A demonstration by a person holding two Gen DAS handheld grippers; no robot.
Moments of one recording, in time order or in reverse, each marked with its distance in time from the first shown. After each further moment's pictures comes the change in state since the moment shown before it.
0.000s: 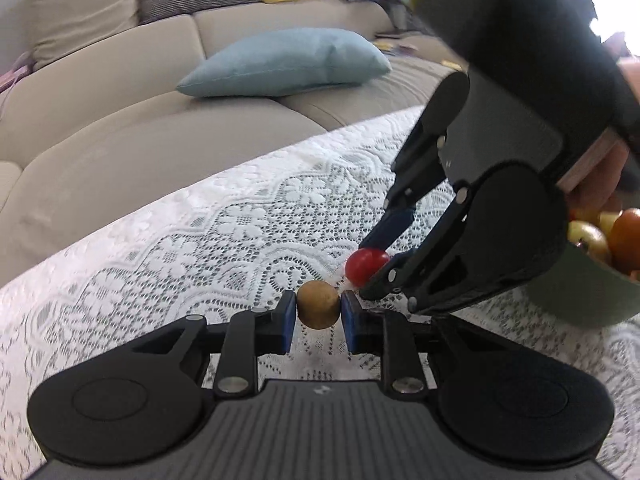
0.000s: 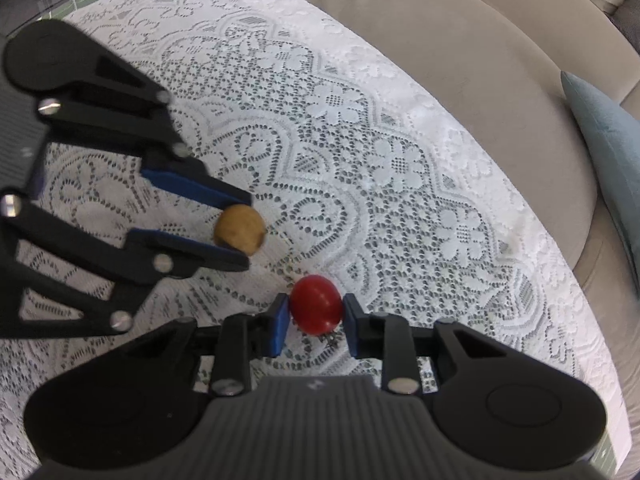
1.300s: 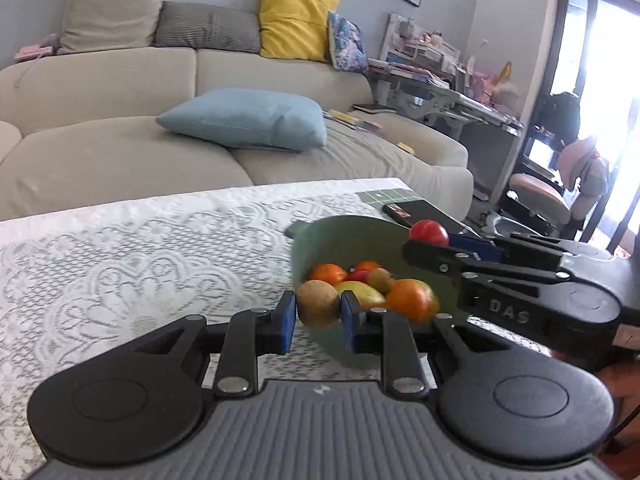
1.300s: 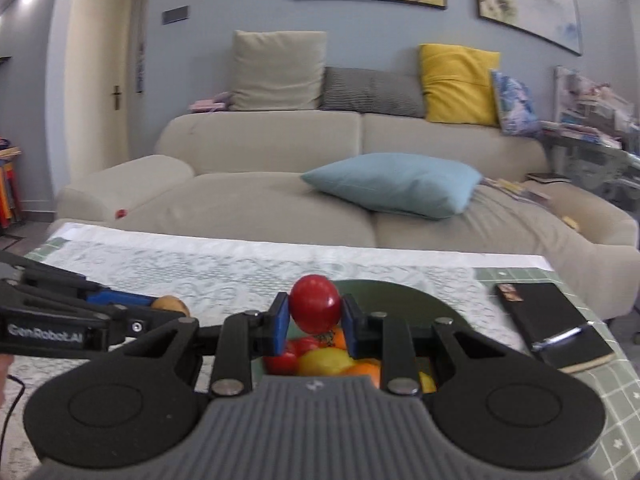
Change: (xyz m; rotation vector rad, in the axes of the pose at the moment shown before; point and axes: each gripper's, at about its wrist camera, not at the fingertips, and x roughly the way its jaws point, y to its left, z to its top) left arm -0.113 -0.116 -0.002 -0.214 -0.171 -0.122; right arm -0.195 0.104 -0.212 0.689 -0.656 -0.448
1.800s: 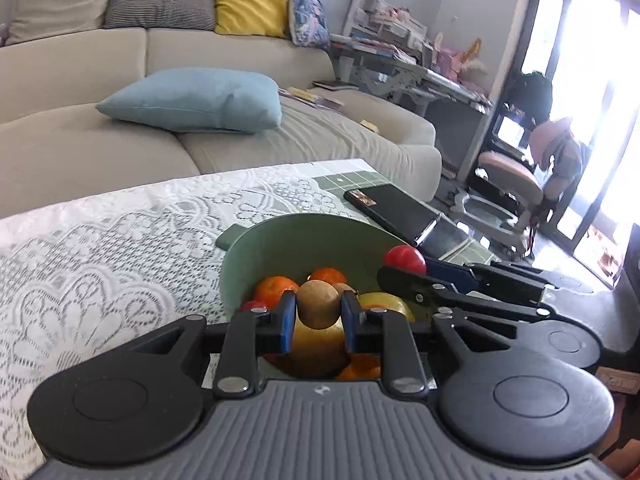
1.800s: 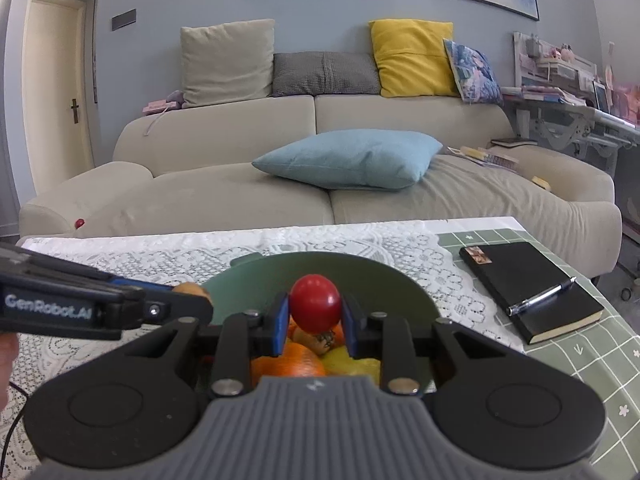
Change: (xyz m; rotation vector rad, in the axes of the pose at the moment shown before) left arm 0.074 -0.016 0.017 0.044 0.067 -0.110; right arm 0.030 -0.043 -0.021 0.107 0.035 -0.065
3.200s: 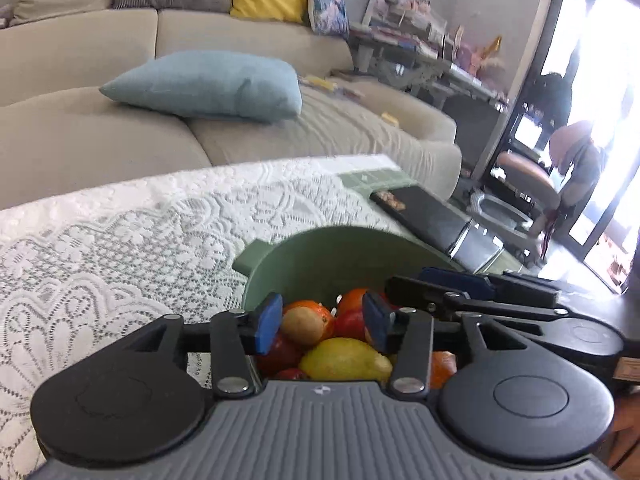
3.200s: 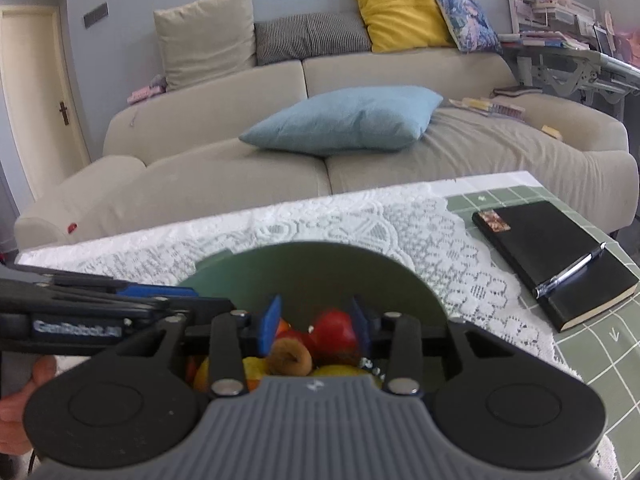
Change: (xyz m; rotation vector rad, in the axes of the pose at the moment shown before) left arm 0.030 0.023 0.016 -0.057 0.017 0.019; right arm 0.056 -0.027 0.017 0.106 0.085 0.051
